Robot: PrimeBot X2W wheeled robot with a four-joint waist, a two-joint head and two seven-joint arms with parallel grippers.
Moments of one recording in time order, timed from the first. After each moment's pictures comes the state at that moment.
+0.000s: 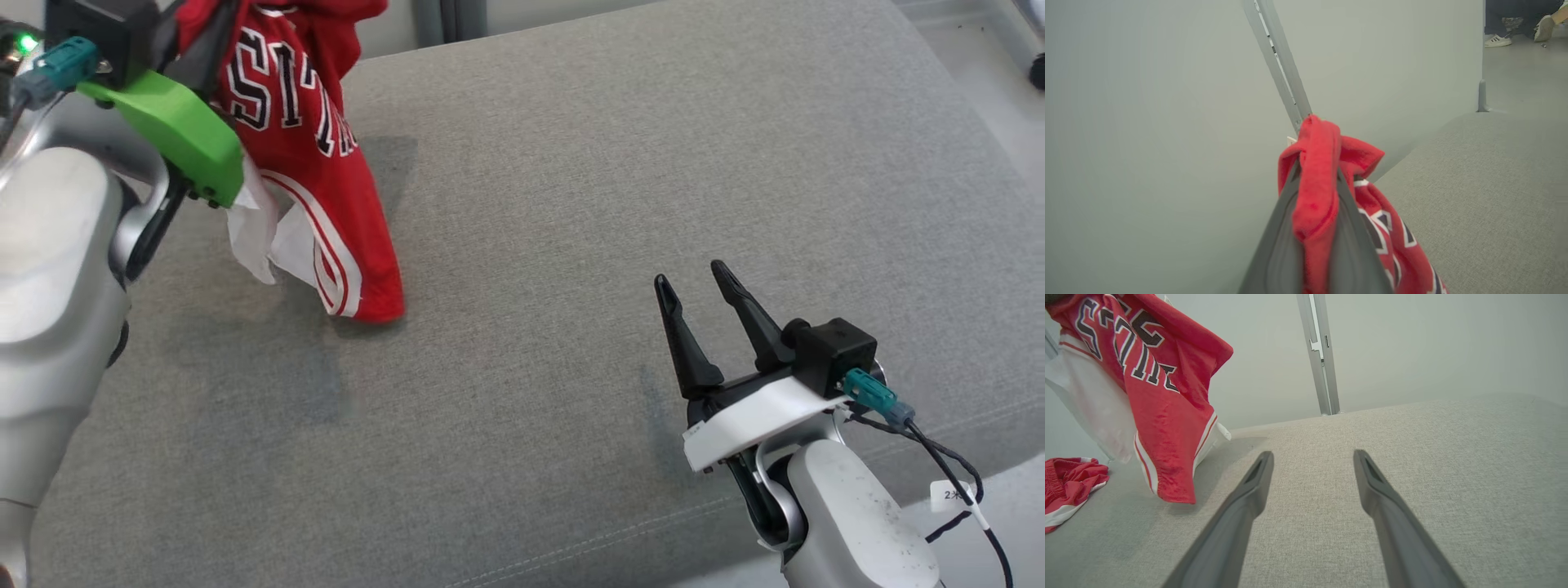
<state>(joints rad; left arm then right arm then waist) -1.06 0.50 -0.71 0.58 -0.56 -0.13 -0.12 -0.30 -0.05 0.26 0.29 0.29 0.13 -0.26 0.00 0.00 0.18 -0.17</state>
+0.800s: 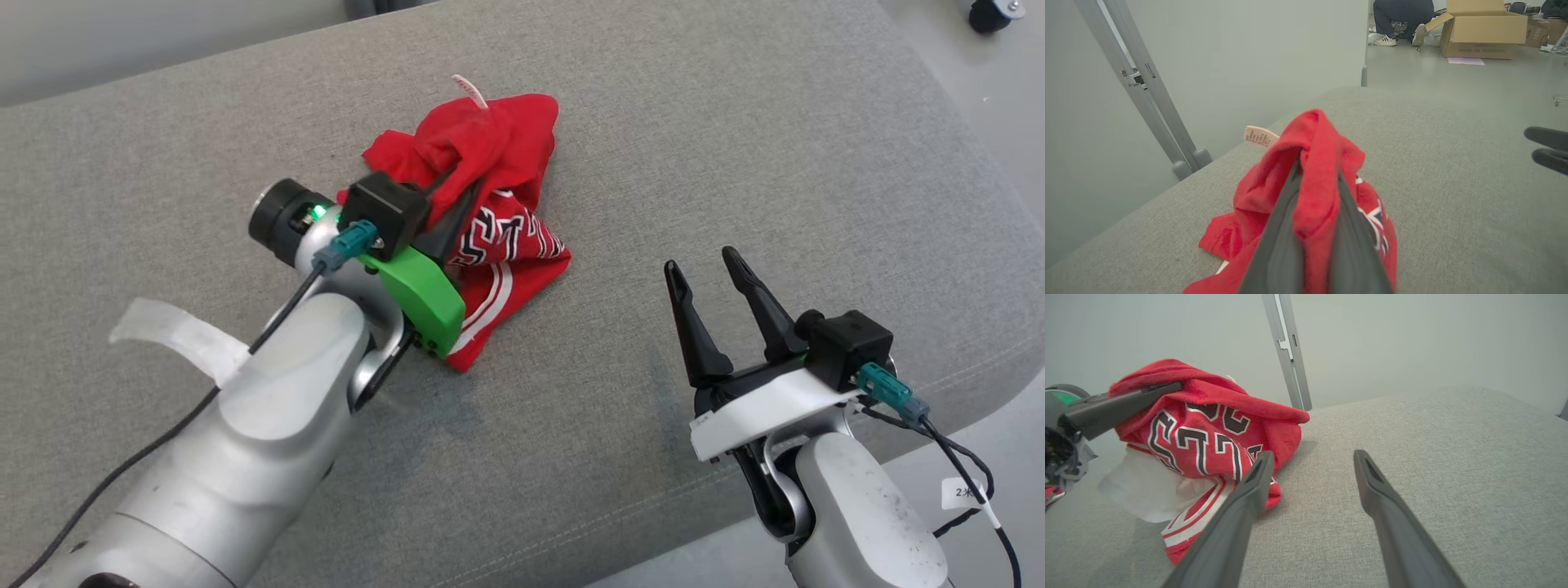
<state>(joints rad) -0.87 0.24 -0.86 0.61 -0.55 -0.09 -0.23 -0.30 -0.05 0.24 0.26 0.30 0.13 -0.26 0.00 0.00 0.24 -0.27</state>
